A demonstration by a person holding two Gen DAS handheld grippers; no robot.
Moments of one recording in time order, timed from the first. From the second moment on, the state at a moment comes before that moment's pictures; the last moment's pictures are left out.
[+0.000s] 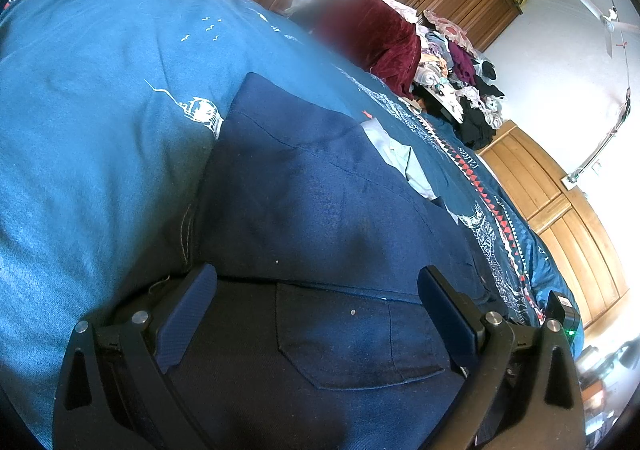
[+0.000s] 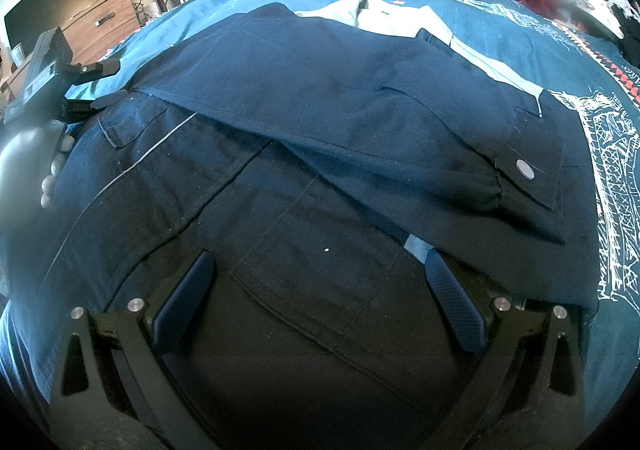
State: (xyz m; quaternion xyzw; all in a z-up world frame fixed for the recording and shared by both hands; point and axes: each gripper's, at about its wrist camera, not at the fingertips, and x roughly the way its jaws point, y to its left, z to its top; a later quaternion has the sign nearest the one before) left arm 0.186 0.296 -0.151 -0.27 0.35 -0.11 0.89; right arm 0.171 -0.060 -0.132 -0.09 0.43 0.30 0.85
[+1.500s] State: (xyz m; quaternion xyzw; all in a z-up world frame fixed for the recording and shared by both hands) left arm 0.191 0.290 -0.150 -0.25 0.36 -0.10 0.89; right arm 0.171 -0.060 -0.133 -0.09 0.43 0.30 0.85
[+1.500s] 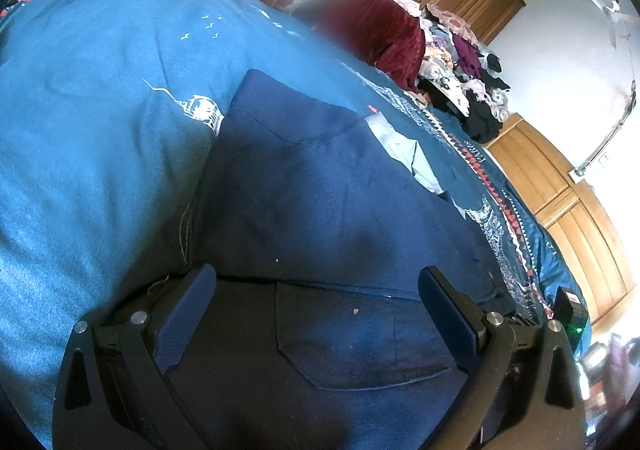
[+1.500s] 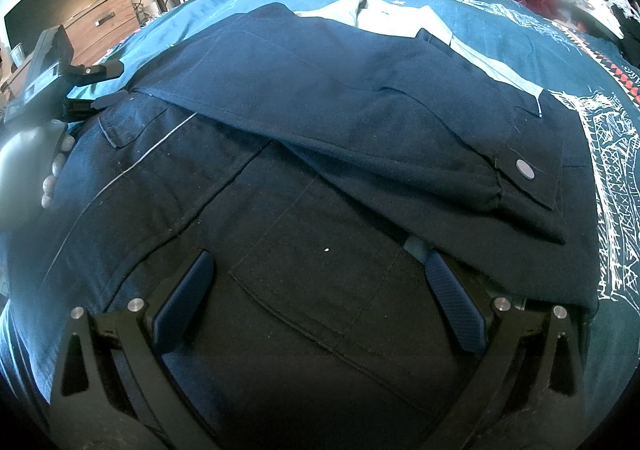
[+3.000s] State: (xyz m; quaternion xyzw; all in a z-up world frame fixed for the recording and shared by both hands) left arm 0.191 0.298 -0.143 -0.26 0.41 -0.13 0.86; right arm 0.169 -0.059 -0.133 -0.10 0.43 0.29 0.85
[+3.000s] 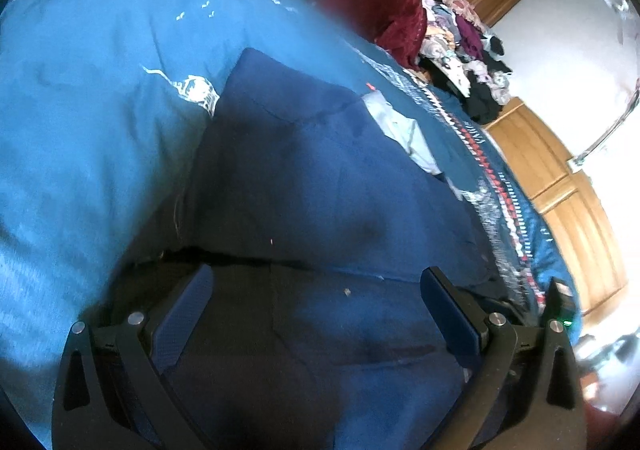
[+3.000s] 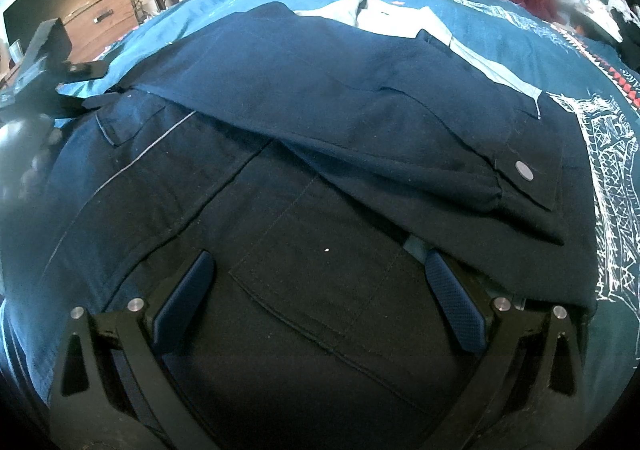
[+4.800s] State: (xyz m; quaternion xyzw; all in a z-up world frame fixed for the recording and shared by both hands) left arm -0.097 0.363 -0.126 -0.22 0.46 -0.20 0.84; right arm -0.038 -0.227 -0.089 0.08 0.48 0.20 0.85
